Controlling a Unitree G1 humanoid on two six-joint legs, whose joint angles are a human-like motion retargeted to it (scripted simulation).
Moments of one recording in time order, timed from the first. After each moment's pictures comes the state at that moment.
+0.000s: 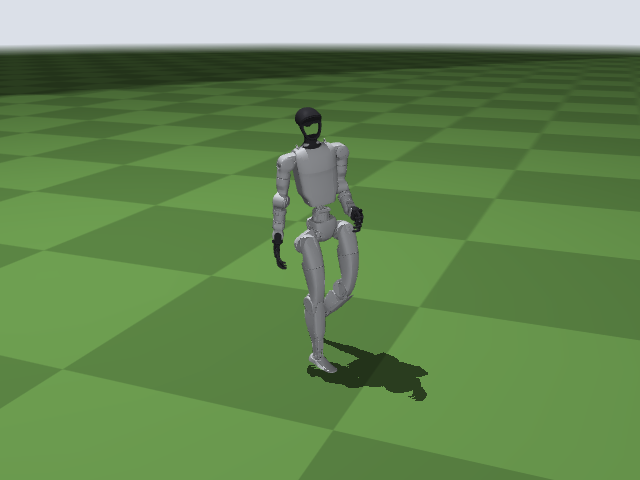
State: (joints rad) left arm 0.12 -0.12 -0.08 0.51 -0.21 -0.47 -0.26; right arm 0.08 -0.25 -0.70 1.65 -0.35 -0.12 0.06; waist -0.27 0.05 -0.13; left_leg -0.21 -0.10 0.18 0.83 0.35 -0.26; right_leg -0.25 -0.07 0.02 0.11 0.00 -0.01
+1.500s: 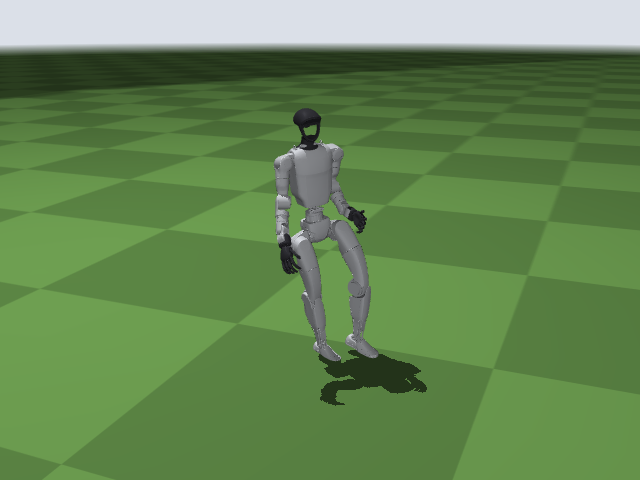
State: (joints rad) left arm 0.20 -0.11 0.00 0.43 -0.22 -0.46 -0.21; right arm -0.20 -0.21 -0.43 1.20 -0.66 -0.28 -0.06; waist -0.08 -0.04 0.00; left_leg -0.48 0.08 0.28 0.55 0.08 0.04; right_leg -0.04 0.11 0.05 0.04 -0.01 -0.19
